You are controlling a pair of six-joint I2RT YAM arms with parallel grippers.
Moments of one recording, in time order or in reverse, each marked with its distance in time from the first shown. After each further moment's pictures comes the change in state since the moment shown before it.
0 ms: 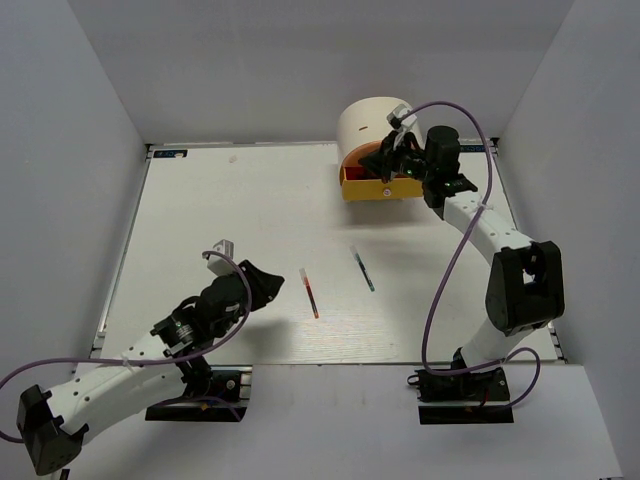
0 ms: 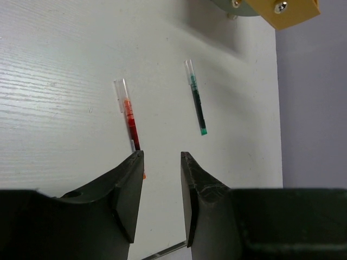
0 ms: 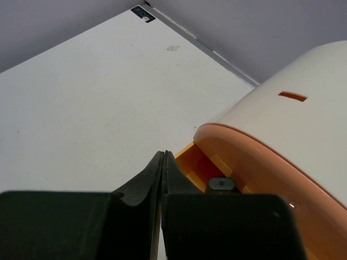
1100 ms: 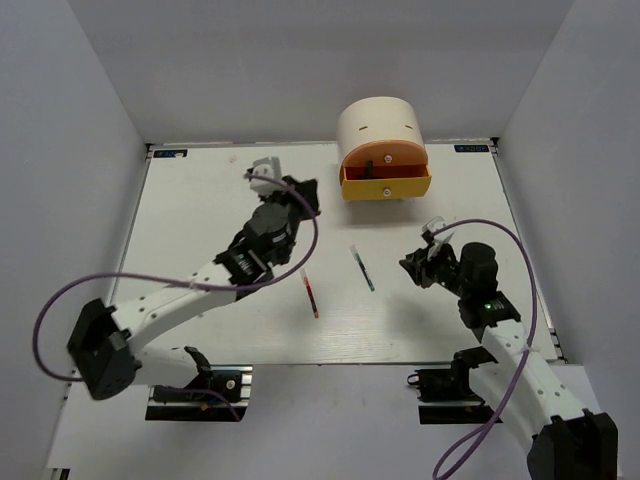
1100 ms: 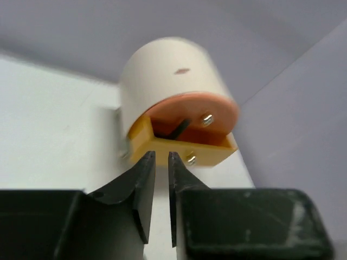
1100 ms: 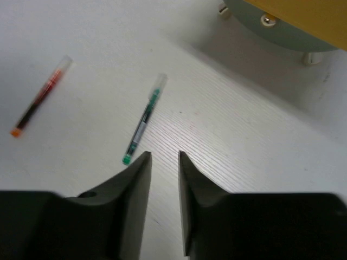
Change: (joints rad) left arm -0.008 0.760 0.629 0.656 -0.267 0.545; right arm -0.035 -0.977 -0.914 -0.267 0.262 -0.158
